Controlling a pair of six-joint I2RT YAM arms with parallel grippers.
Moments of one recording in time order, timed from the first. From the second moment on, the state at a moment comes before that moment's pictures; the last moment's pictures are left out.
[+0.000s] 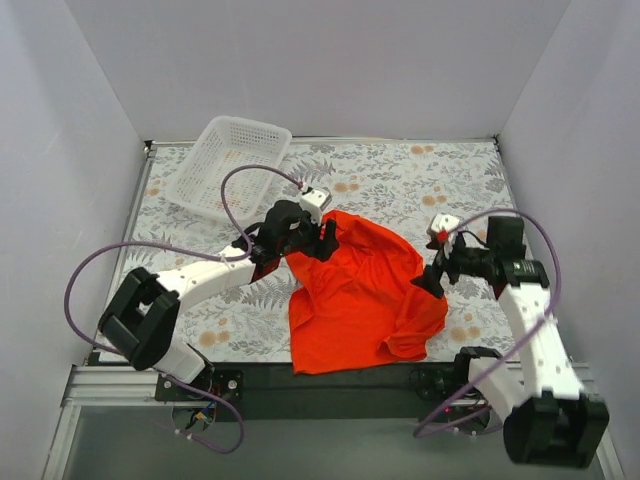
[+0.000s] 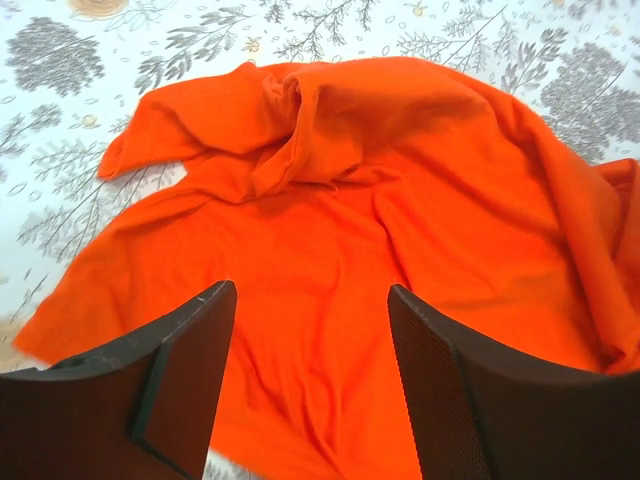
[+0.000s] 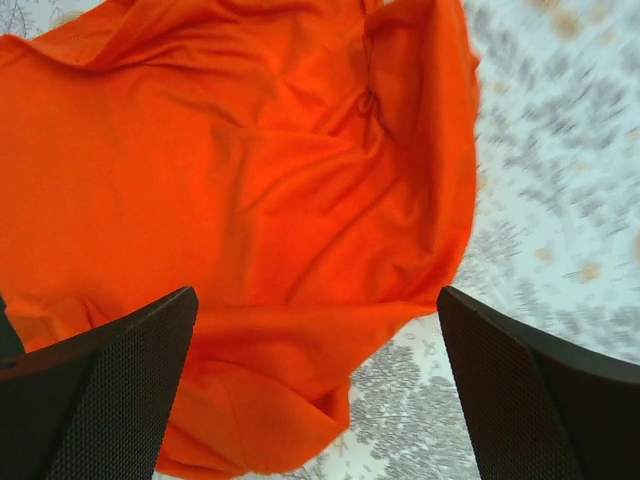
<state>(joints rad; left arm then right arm) -0.71 1.53 0.92 0.13 0.12 -0.16 -0.03 0.82 0.74 -0.75 -0.91 -0.88</state>
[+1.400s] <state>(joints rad) -0.72 0.71 0.46 -0.17 0.00 -0.70 0.37 1.40 1.01 -0.57 -0.55 -0.70</state>
